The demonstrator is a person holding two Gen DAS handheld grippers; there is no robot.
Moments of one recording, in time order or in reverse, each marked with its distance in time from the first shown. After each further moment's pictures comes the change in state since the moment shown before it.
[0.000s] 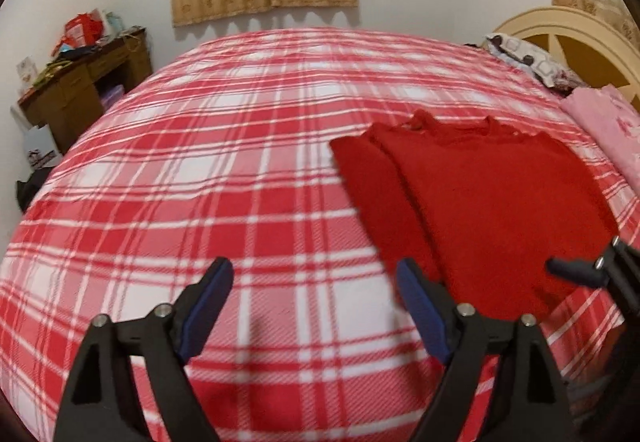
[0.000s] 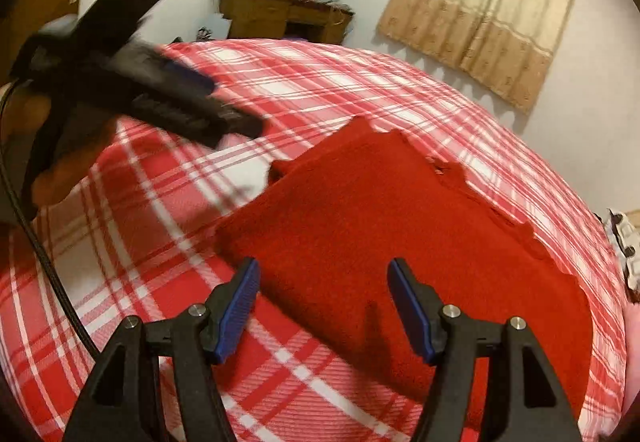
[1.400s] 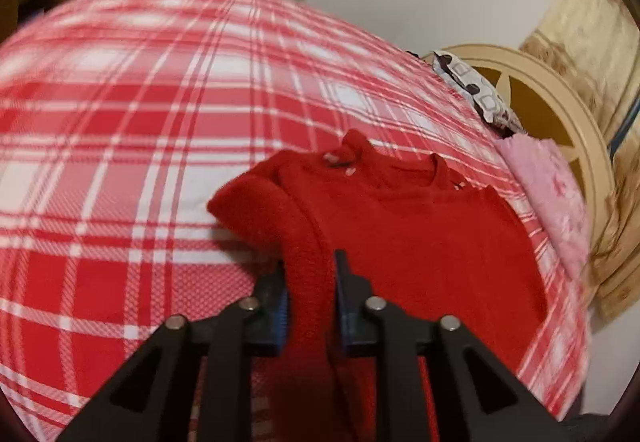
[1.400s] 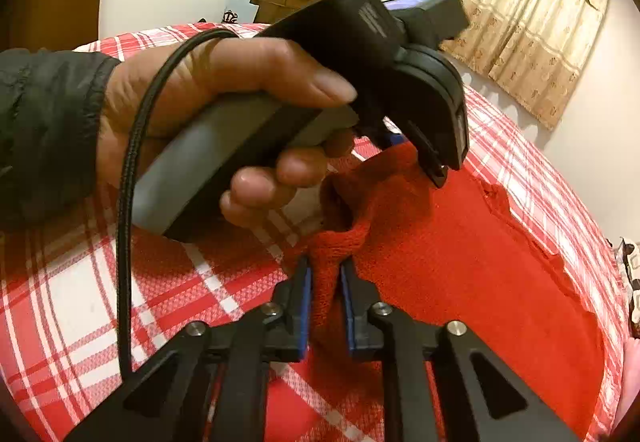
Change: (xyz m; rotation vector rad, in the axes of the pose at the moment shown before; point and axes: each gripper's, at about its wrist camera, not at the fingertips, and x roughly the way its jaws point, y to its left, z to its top) left arm 0.093 -0.019 0.060 -0.167 0.113 -0.416; right arm 0.028 0.034 0.029 -0.087 0.034 0.047
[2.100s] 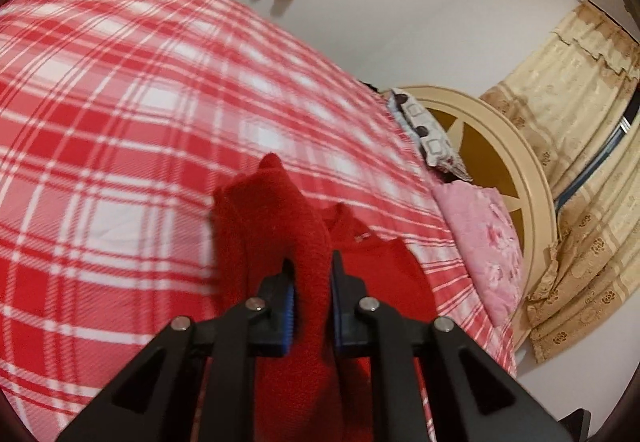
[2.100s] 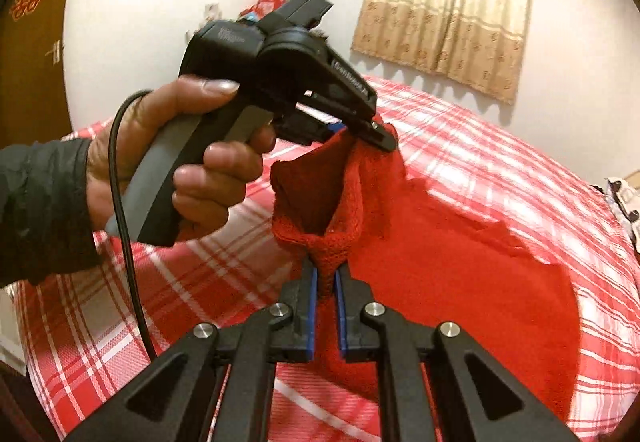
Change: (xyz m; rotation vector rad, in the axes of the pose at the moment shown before) left arm -0.021 -0.054 0.036 -0.138 -0.064 -0.240; right arm -0.076 -0.084 -0.041 0.258 -0.145 -0.039
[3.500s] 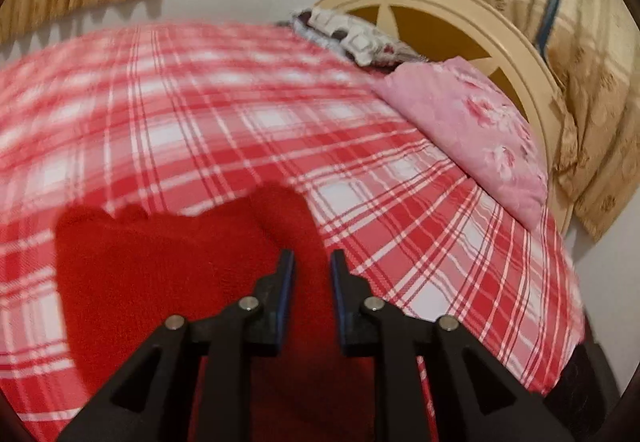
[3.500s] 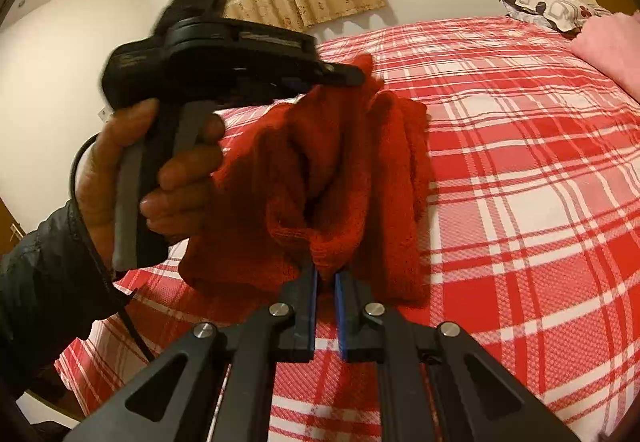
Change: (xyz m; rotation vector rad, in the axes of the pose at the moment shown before) left arm 0.140 -0.188 -0.054 0.514 0.159 0.052; right arm -0.082 -0.169 -0.142 0.632 0.044 -0.012
